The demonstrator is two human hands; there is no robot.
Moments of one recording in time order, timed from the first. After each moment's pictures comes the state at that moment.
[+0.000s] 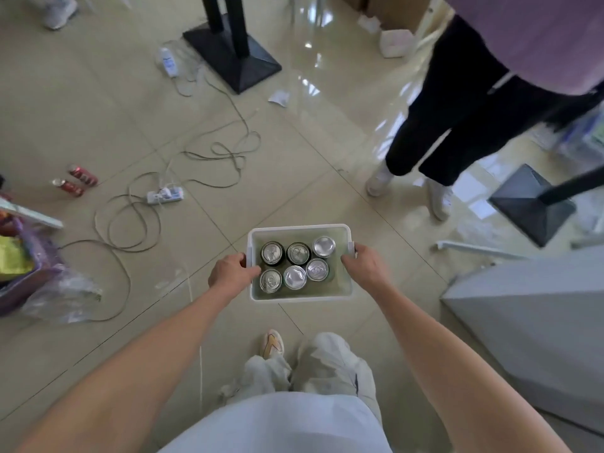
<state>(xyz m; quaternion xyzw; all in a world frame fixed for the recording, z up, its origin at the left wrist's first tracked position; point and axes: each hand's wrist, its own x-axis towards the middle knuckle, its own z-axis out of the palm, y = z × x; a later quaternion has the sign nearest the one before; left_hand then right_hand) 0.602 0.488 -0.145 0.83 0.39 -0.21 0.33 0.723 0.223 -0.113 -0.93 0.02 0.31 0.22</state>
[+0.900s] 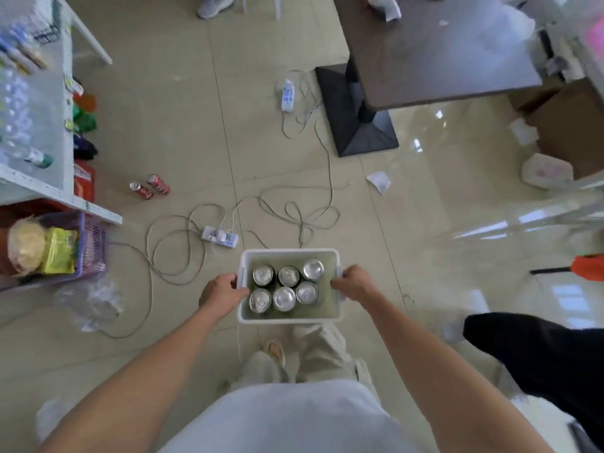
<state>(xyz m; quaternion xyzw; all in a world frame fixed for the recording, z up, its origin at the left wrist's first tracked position) 0.914 0.849 -0.166 0.69 0.59 -0.19 0.38 1.164 0.675 -0.153 -0.85 -0.15 0.49 0.10</state>
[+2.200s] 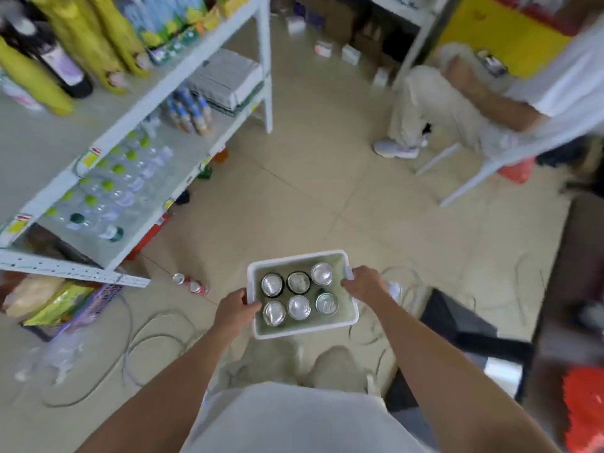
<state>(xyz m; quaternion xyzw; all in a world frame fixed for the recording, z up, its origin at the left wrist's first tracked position) 1.142 1.610 -0.177 0.38 0.77 0.06 0.51 1.429 1.697 -0.142 -0.75 -0.52 0.39 -0.17</state>
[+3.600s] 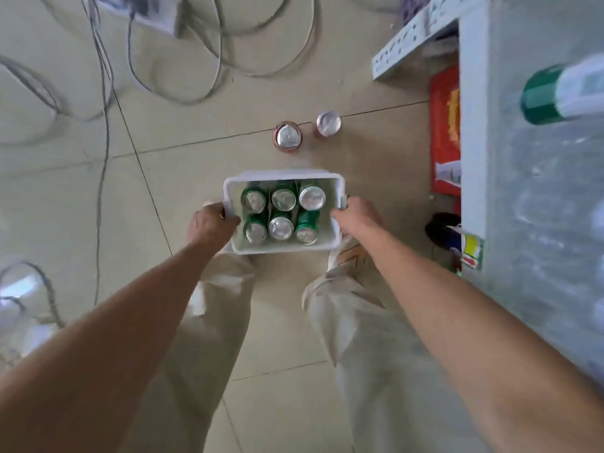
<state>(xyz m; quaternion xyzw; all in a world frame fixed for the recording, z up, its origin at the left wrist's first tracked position) 1.088 1.766 -0.756 -0.61 0.63 0.40 0.28 0.850 1.930 -0.763 0.11 -0.85 -0.05 -0.51</state>
